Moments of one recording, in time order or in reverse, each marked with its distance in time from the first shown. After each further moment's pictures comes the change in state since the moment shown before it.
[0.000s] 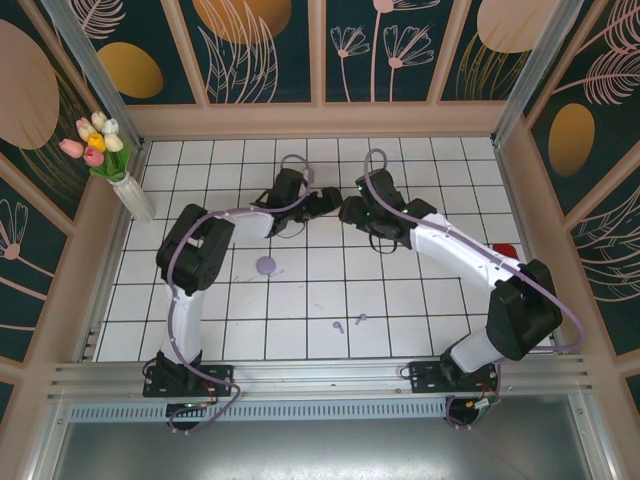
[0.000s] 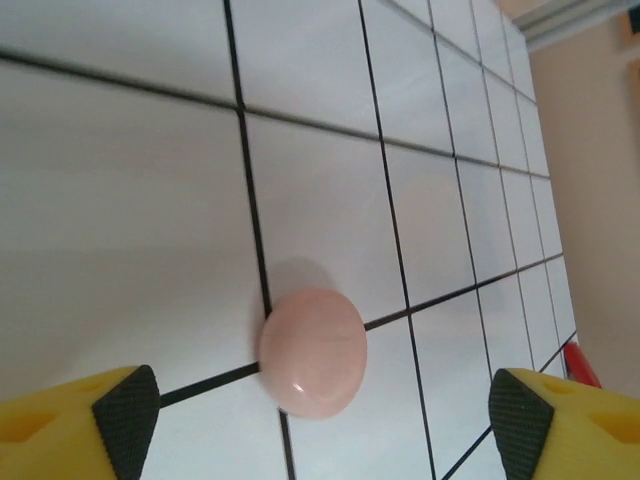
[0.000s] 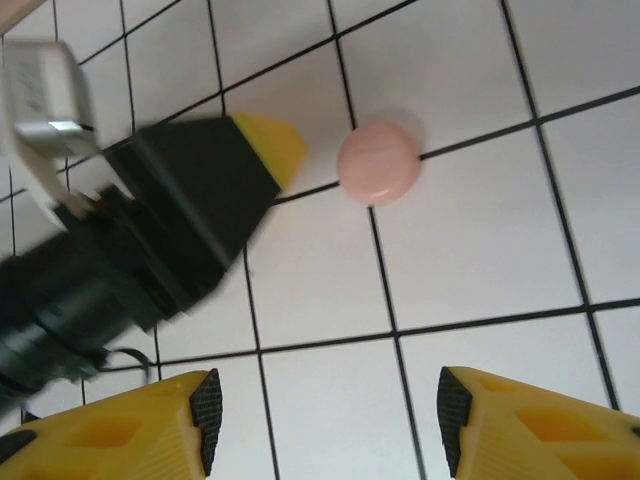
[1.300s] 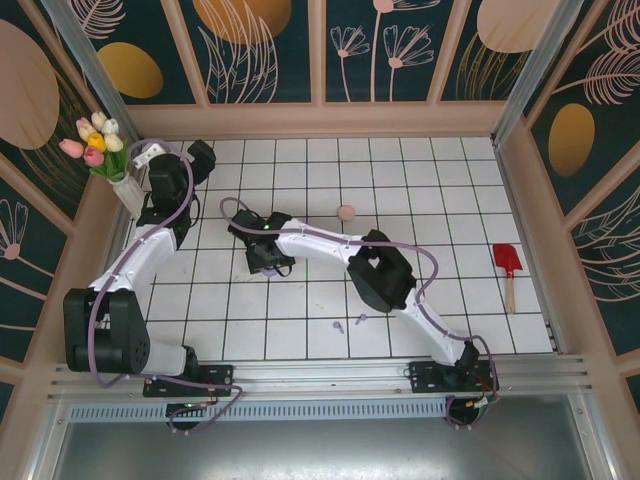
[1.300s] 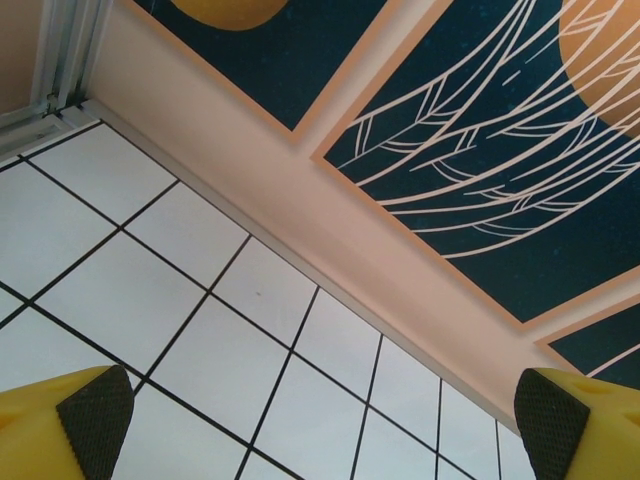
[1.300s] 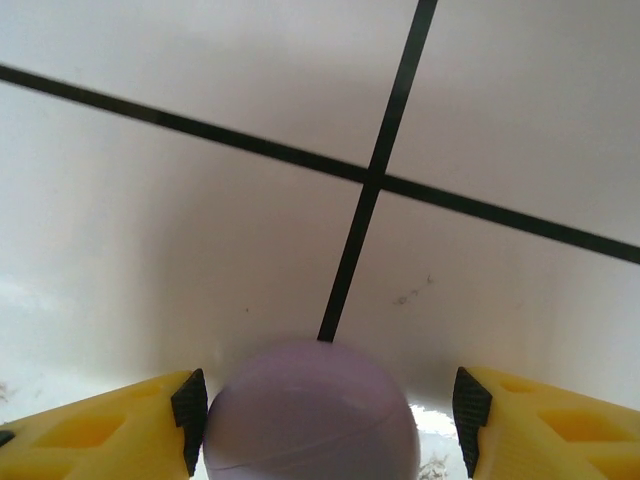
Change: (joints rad) left arm 0.451 -0.676 -0.321 -0.055 -0.525 0.108; right arm 0.413 0.905 0.881 -0.410 0.042 -0.148
